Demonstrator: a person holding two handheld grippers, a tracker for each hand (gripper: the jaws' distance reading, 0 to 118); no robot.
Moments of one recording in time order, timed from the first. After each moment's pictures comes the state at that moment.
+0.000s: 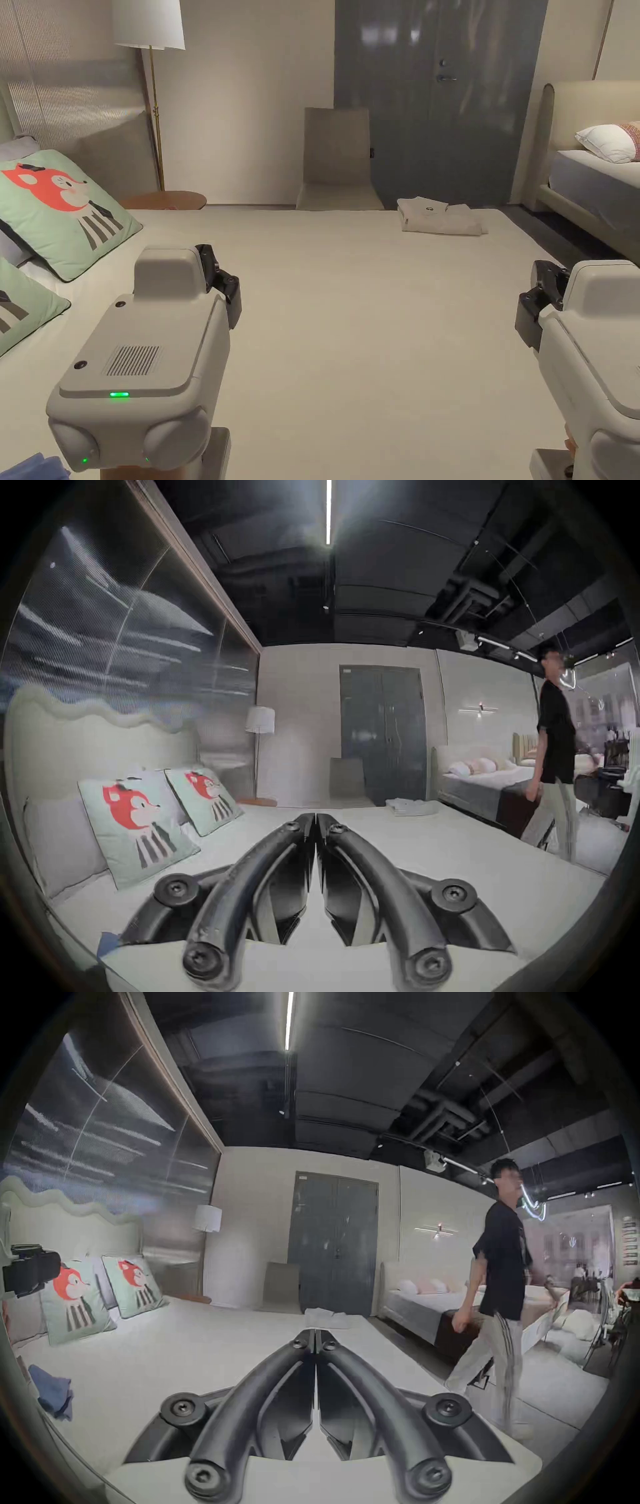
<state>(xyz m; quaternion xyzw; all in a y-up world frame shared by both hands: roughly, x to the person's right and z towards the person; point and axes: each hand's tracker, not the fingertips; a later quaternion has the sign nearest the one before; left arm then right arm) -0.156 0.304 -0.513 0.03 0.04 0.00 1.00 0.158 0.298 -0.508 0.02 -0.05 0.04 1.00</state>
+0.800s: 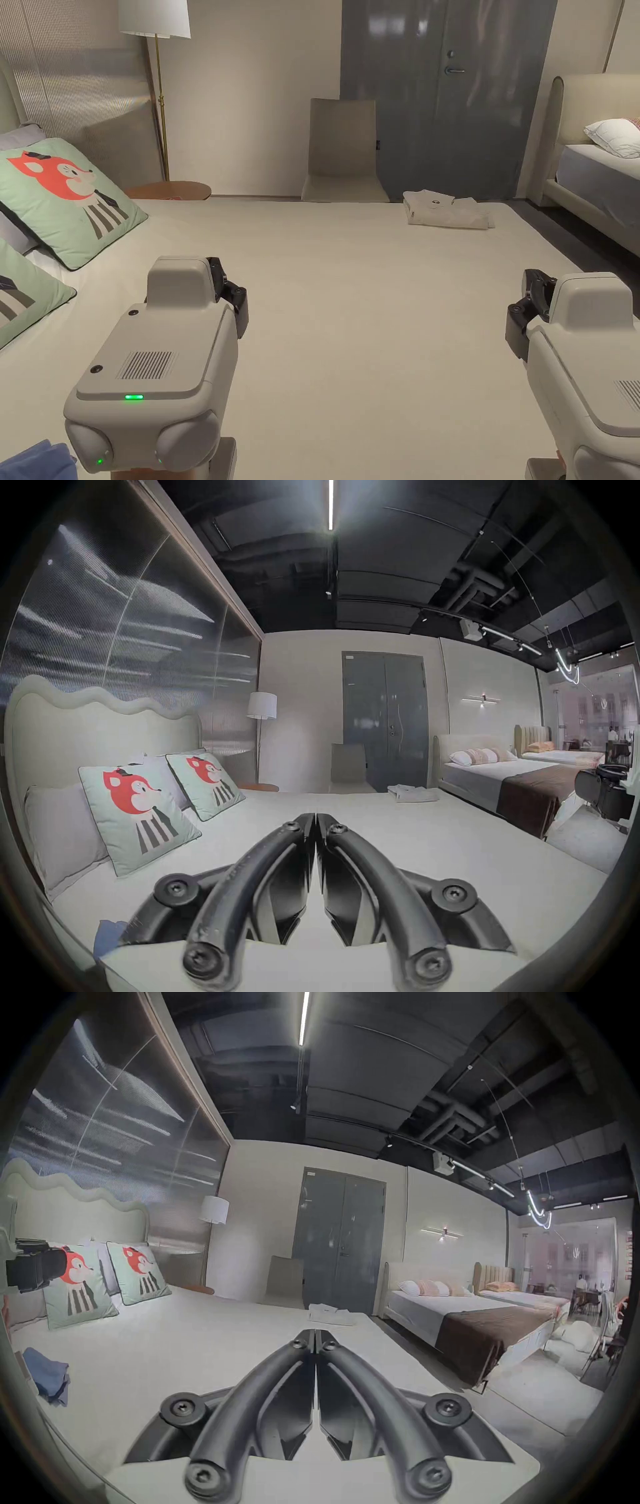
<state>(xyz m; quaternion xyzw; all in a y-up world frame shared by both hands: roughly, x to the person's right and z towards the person) -0.161 0.290 -0.518 0.00 0.04 0.01 1.00 0.139 0.287 -0.510 0.02 -0.04 0.06 1.00</state>
